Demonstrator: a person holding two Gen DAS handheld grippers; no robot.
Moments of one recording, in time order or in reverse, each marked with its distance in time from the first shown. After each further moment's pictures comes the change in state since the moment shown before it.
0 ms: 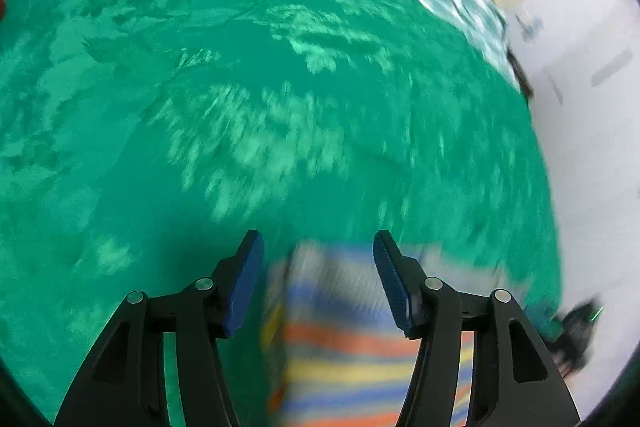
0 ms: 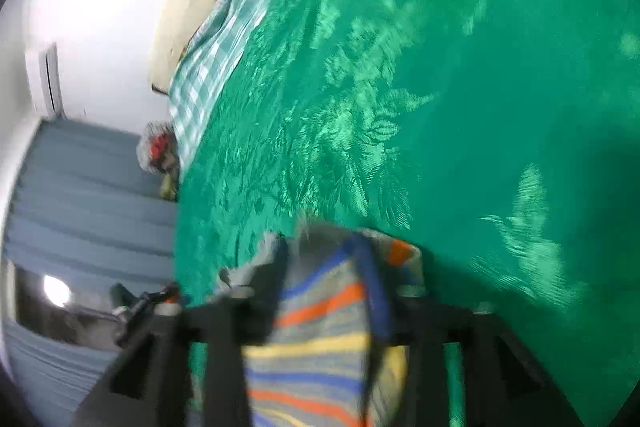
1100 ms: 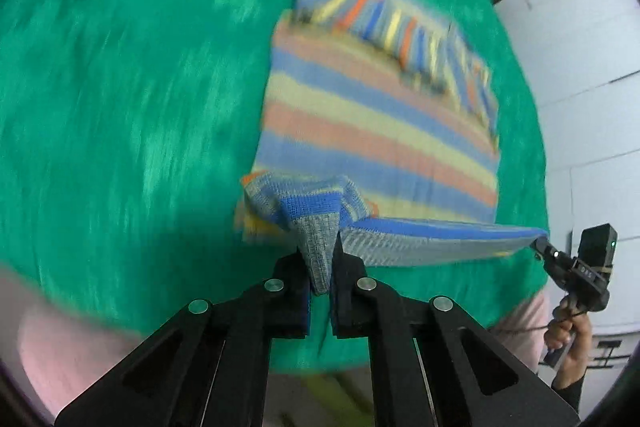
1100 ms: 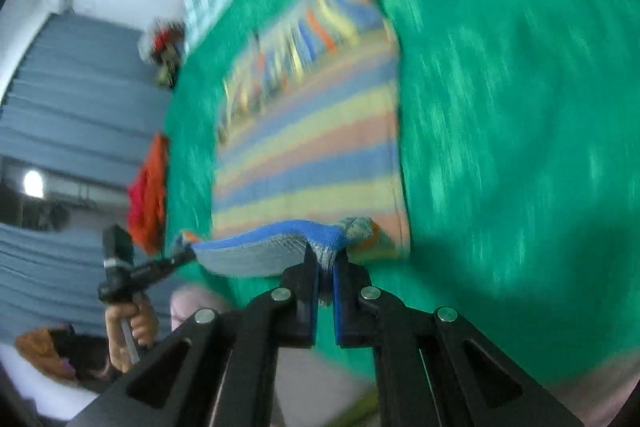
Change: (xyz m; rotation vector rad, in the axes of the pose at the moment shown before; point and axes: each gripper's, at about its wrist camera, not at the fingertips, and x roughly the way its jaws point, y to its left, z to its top) left arm -0.125 0.023 -0.246 0.046 0.227 -0.086; right arm -0.177 0.009 -0.264 -0.158 0.216 -0.064
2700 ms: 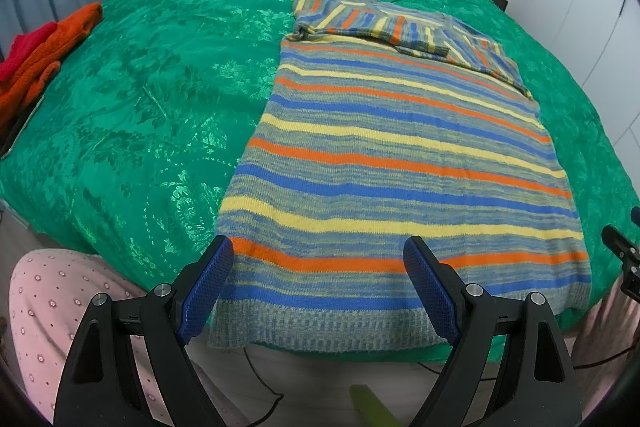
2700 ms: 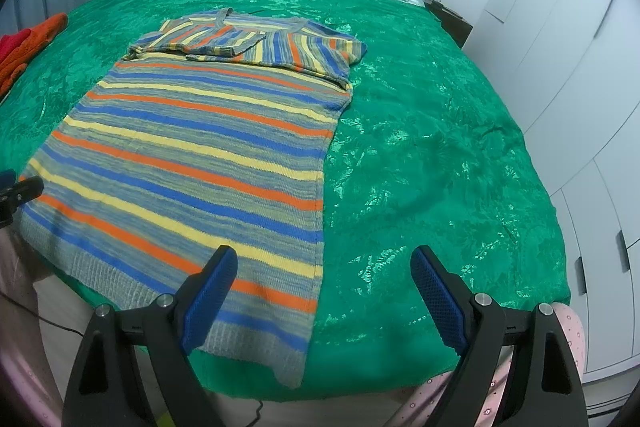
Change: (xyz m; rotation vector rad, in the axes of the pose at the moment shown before) left arm 0.032 -0.047 -0.139 0.174 -0.350 0.331; right arm 0.042 0.097 -0.130 -0.550 -0.247 -0.814
